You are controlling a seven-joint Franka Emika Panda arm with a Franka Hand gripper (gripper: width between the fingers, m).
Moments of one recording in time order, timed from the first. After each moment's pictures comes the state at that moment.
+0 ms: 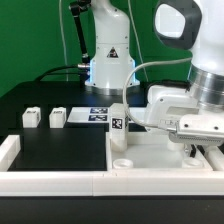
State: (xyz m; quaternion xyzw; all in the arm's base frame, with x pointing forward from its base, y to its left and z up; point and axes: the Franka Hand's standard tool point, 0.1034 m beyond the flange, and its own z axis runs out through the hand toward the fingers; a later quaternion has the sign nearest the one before) arm 0.576 0.125 0.014 0.01 -1.00 0.05 0.08
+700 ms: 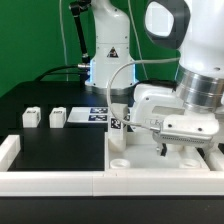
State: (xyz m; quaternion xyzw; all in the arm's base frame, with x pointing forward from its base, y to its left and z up) arm 0.579 0.096 0.014 -0.01 -0.99 0.07 0.08
